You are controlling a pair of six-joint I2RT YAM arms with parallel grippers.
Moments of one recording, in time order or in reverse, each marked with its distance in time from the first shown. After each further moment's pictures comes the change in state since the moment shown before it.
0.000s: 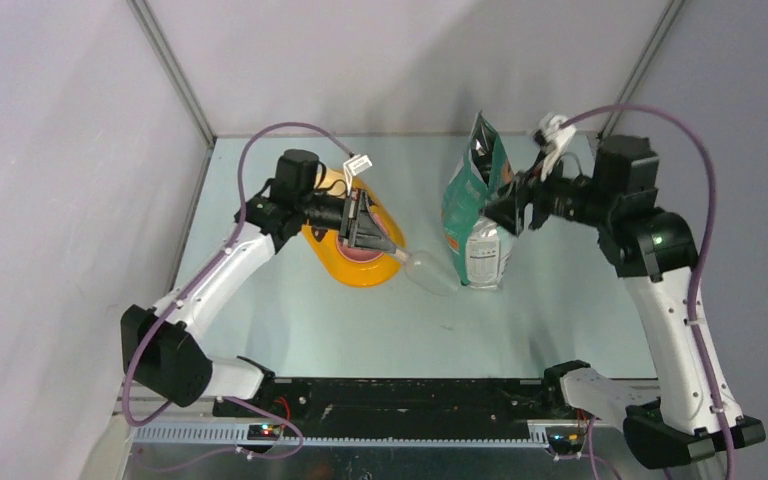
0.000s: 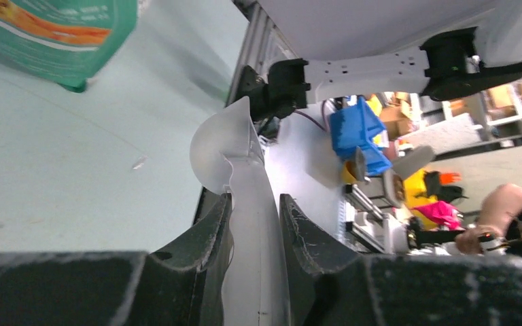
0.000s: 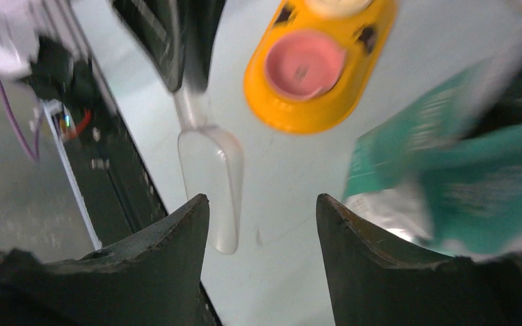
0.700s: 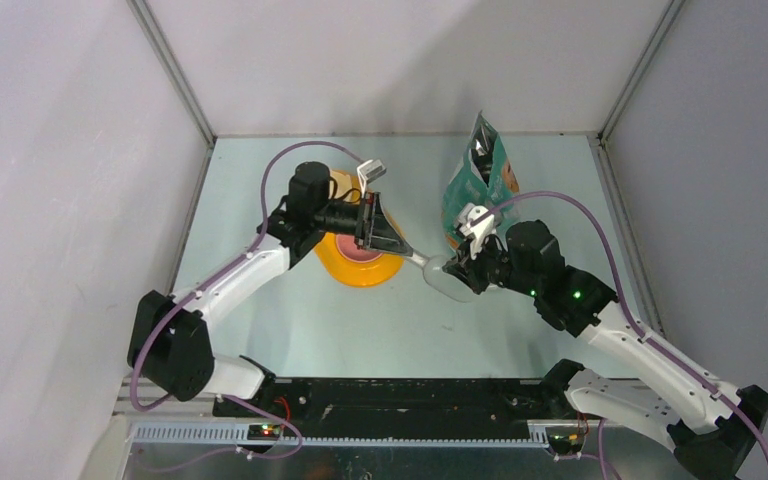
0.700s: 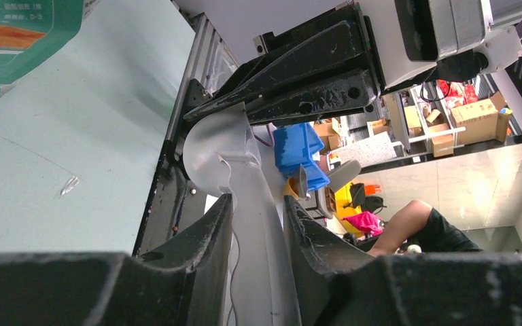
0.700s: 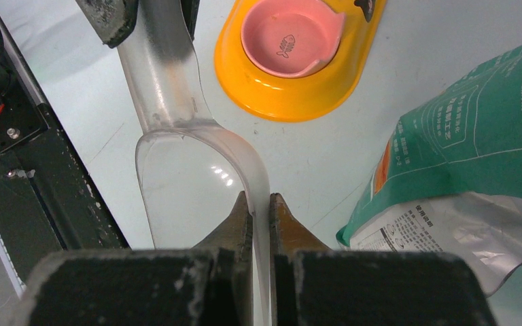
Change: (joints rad) left arm -0.061 0.026 -0.147 0.463 0.021 -0.431; right arm 0.435 -0.172 -0.617 0.458 0.455 0.049
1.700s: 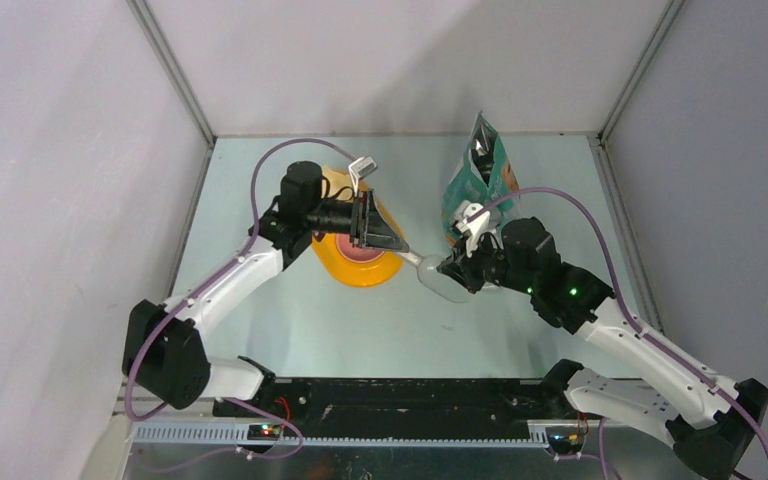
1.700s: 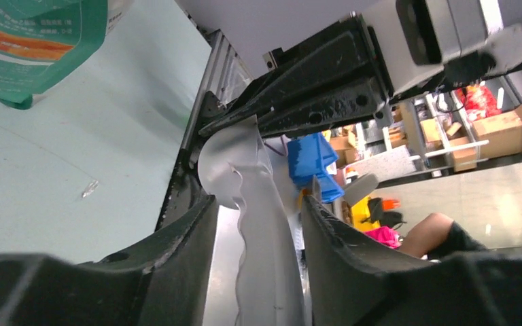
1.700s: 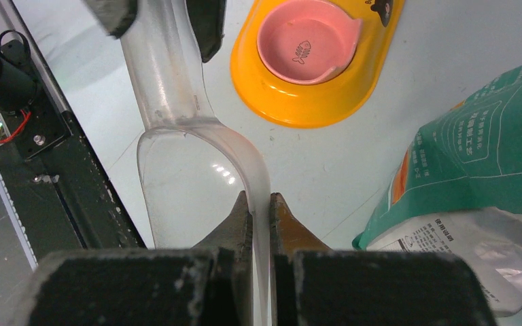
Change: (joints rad) left arm 0.028 -0.052 -0.002 -0.074 -0.045 0.076; right arm 0.010 0.028 0.026 0.003 -0.019 0.051
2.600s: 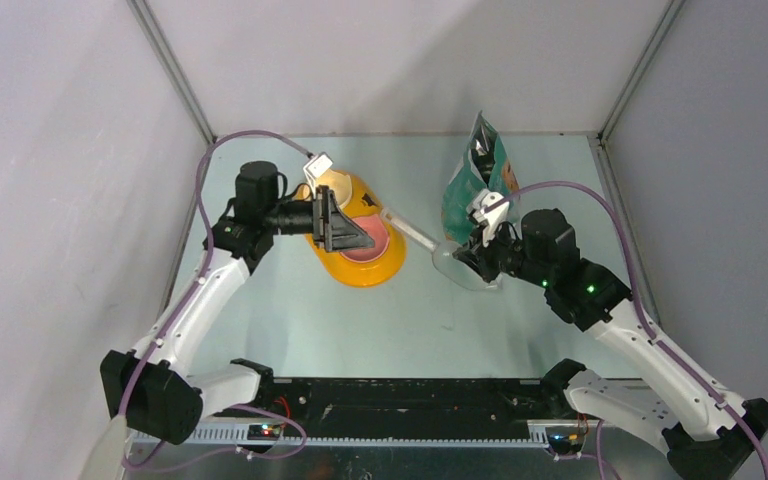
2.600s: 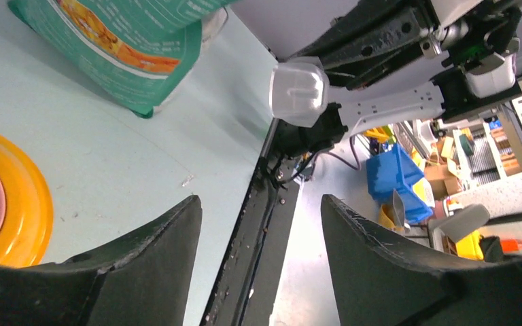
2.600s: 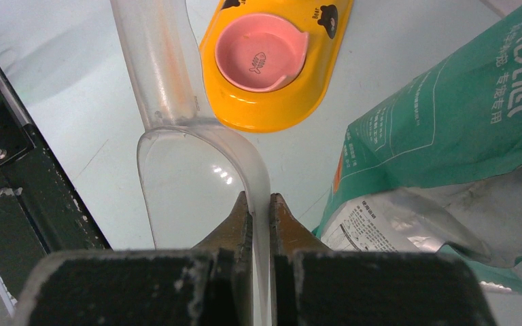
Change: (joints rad) left arm 0.193 -0.165 0.021 -0.290 -0.047 0.350; right arm -0.096 -0.033 0.061 -0.070 -0.009 -0.079
